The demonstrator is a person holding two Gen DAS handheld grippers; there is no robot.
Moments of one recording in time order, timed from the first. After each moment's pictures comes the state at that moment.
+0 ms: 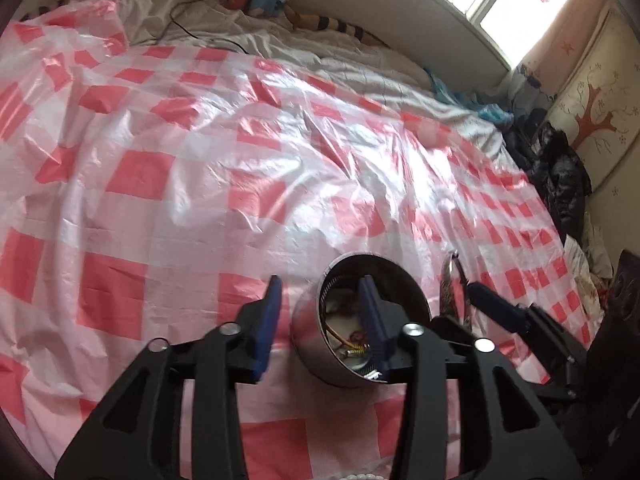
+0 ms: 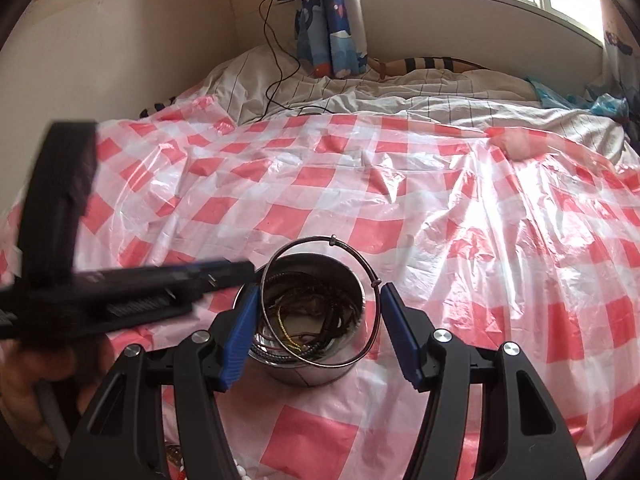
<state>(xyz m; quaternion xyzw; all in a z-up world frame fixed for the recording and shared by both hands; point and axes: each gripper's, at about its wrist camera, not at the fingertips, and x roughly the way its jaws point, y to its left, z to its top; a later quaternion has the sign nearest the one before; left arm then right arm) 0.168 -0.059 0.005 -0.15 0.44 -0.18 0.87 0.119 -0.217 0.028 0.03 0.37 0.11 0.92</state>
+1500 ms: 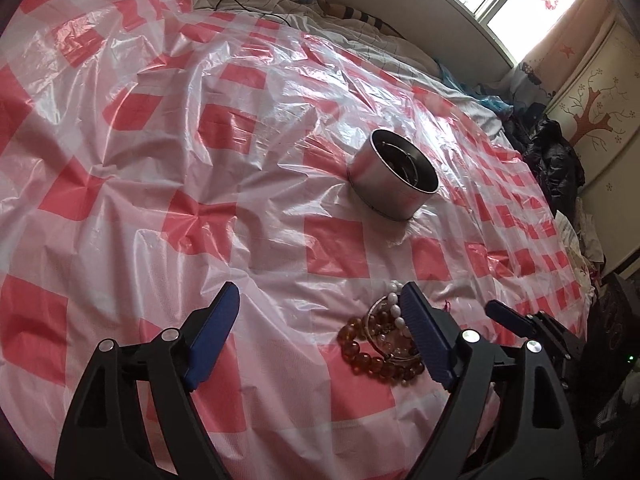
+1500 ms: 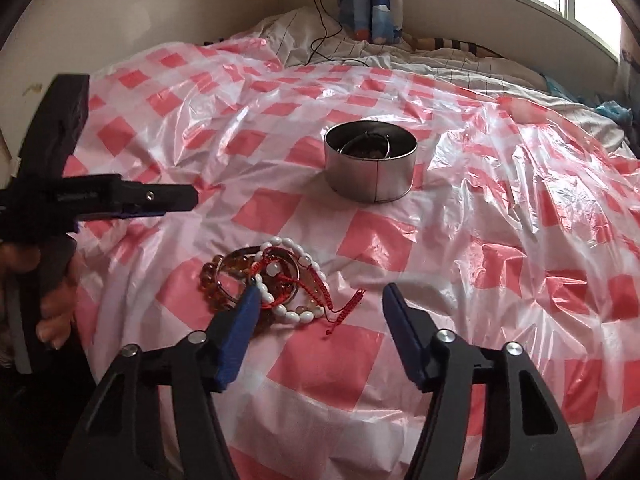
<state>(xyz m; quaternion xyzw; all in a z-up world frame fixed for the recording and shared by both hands) 0.021 0.017 -0.020 -0.16 0.47 -0.19 0.85 -0.040 -0.182 -0.002 -0.05 0.42 0.12 0.90</state>
